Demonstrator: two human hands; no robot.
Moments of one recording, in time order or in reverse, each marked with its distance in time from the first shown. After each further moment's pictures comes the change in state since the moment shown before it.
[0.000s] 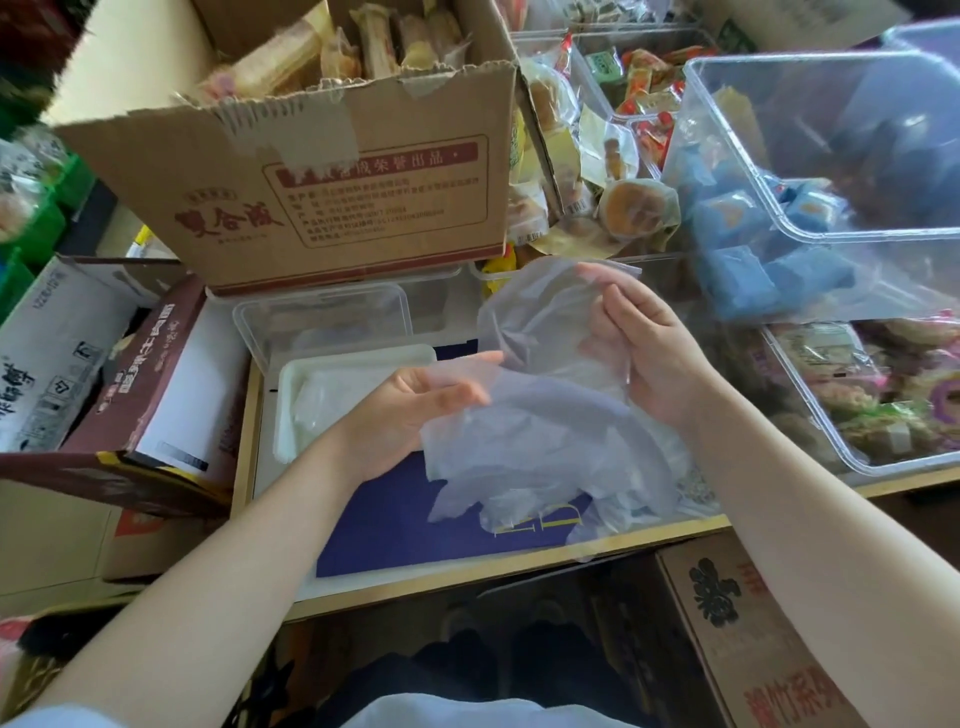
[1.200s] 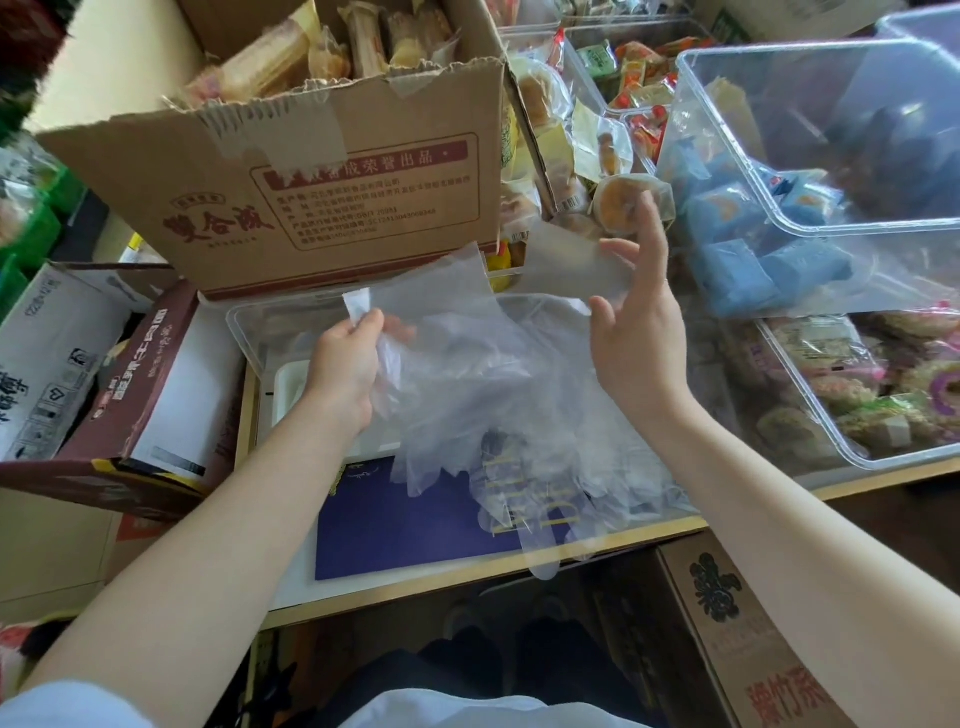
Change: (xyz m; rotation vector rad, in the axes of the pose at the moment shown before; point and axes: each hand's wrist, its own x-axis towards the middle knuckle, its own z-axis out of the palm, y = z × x) left_hand 0.028 0.024 -0.014 0.102 0.981 -0.106; right_hand -0.010 -0.010 0.033 -1.057 0.466 -0.328
